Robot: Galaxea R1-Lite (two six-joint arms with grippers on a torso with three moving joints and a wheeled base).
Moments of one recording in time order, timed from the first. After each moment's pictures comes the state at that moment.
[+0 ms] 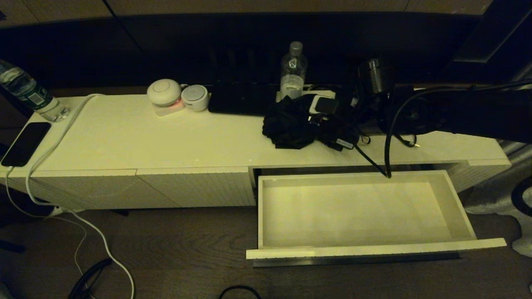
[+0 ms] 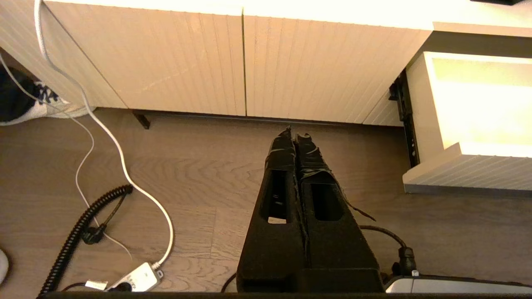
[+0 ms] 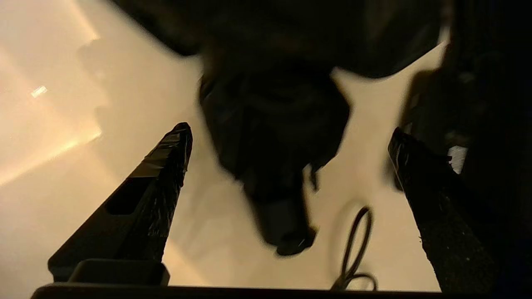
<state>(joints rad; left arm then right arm) 0.00 0.00 0.00 -0.04 0.02 -0.09 0.42 2.14 -1.94 0.21 -0.22 -0.95</state>
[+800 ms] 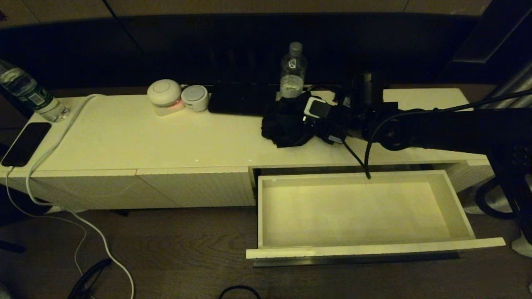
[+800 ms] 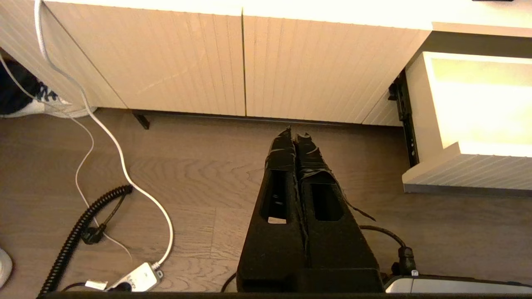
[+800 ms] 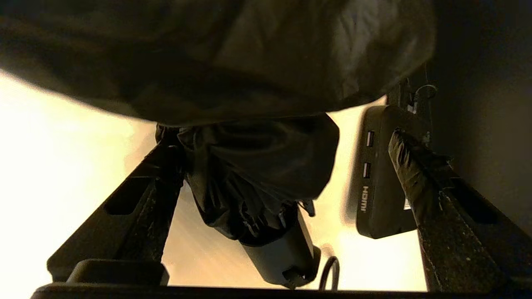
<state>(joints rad) 0.00 0.00 0.00 -0.04 0.02 -0.09 0.39 2.25 -1.94 -0.08 -0.23 -1.04</state>
